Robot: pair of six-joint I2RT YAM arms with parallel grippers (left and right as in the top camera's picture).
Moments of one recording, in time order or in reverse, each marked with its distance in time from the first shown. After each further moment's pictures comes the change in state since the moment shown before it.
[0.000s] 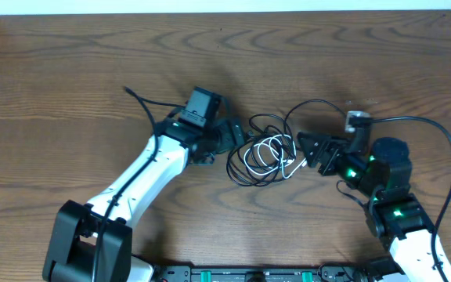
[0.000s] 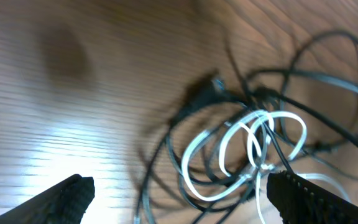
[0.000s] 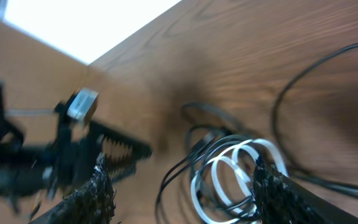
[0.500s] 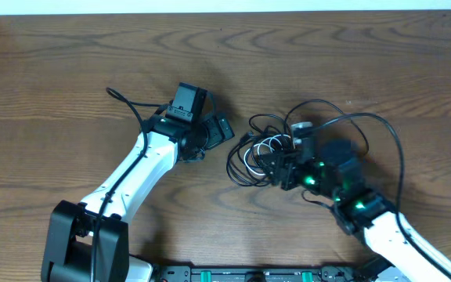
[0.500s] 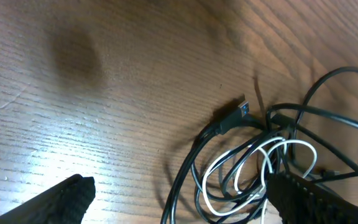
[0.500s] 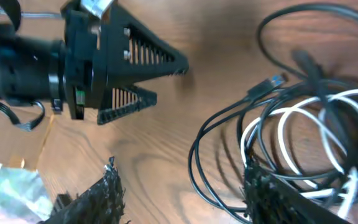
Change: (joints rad) left arm 0.070 0.000 0.000 -0.017 -0.014 -0.031; right arm 0.303 0.202 0.000 0.130 0.045 -0.012
